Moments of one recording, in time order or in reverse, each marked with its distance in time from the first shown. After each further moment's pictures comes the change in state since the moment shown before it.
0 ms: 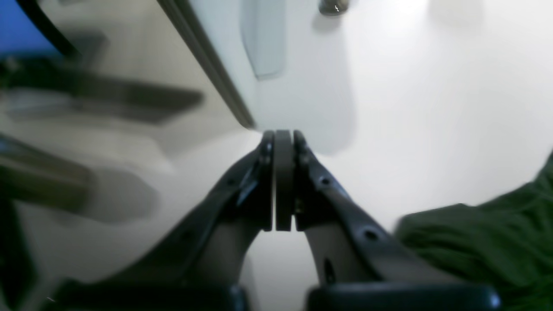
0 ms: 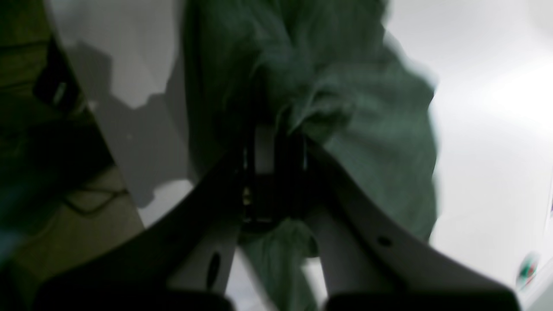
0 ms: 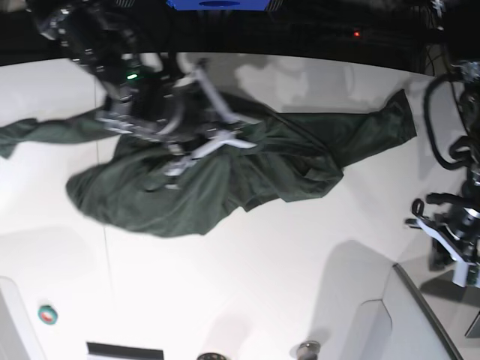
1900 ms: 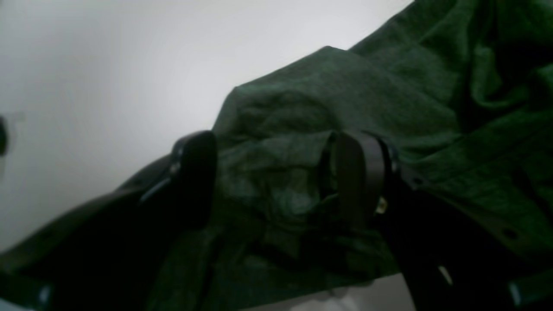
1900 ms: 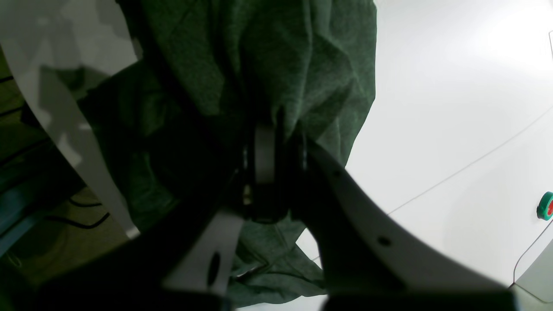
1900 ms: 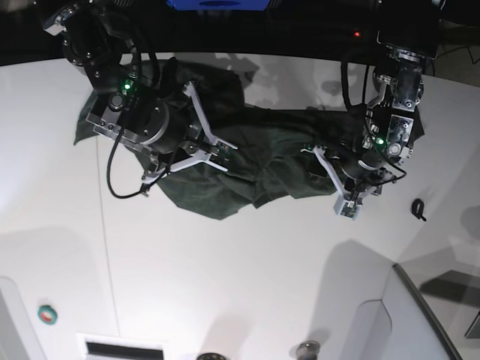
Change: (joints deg) left arm 2.6 15.5 19.5 -17.9 10.5 -0.1 0.3; right arm -2.4 -1.3 8.9 -2.3 -4.7 -3.1 0.9
